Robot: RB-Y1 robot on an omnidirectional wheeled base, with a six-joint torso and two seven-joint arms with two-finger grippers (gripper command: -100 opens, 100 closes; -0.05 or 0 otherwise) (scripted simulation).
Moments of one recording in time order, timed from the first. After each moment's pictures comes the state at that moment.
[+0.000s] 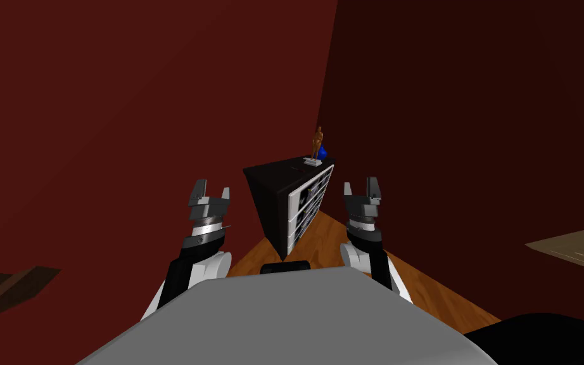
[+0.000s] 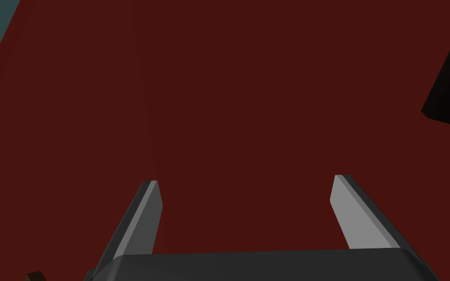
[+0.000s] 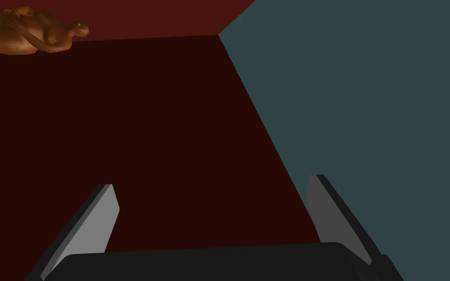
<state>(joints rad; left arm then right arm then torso) 0.52 -0.03 -0.04 -2.36 0.03 -0.39 0.07 0.50 -0.03 -0.06 -2.35 0.05 -0.59 -0.07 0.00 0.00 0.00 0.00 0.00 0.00</state>
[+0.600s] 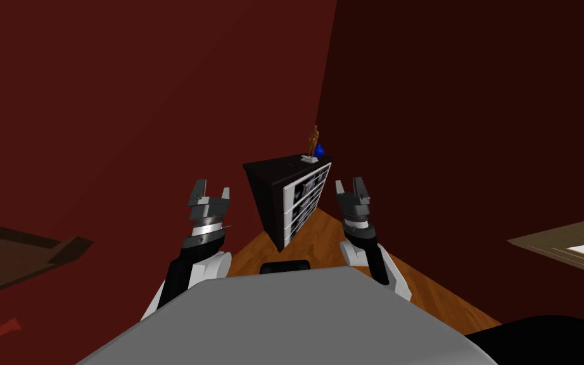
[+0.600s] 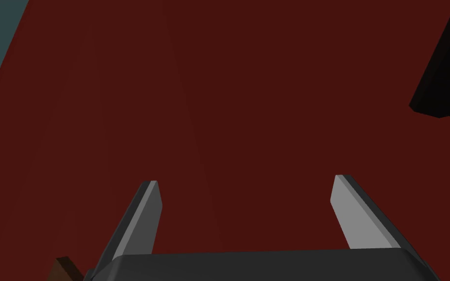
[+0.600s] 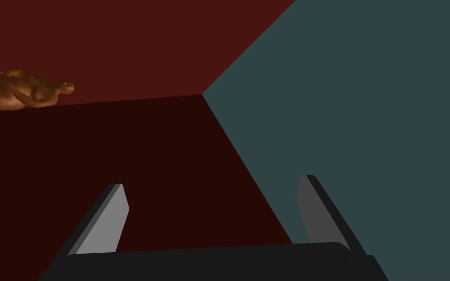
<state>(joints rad) 0.52 -0.03 -0.04 -2.36 0.03 -0.39 0.07 0.44 -0.19 -0.02 -2.31 0.10 -0.66 -0.12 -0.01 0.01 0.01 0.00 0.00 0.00</state>
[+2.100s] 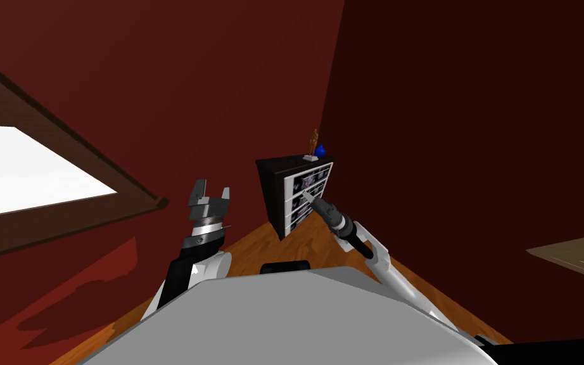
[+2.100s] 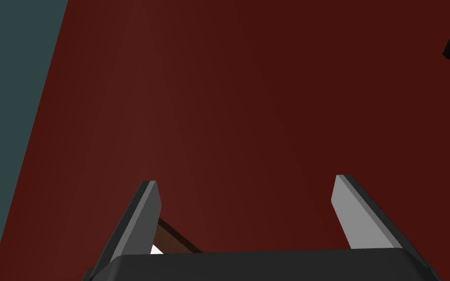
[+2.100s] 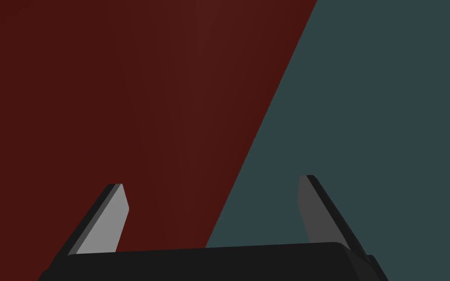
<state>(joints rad) 0.52 -0.03 -0.04 -2.36 0.03 -0.39 0.07 0.20 -0.61 0.21 -2.14 0.29 -0.88 -0.28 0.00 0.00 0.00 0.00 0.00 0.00</state>
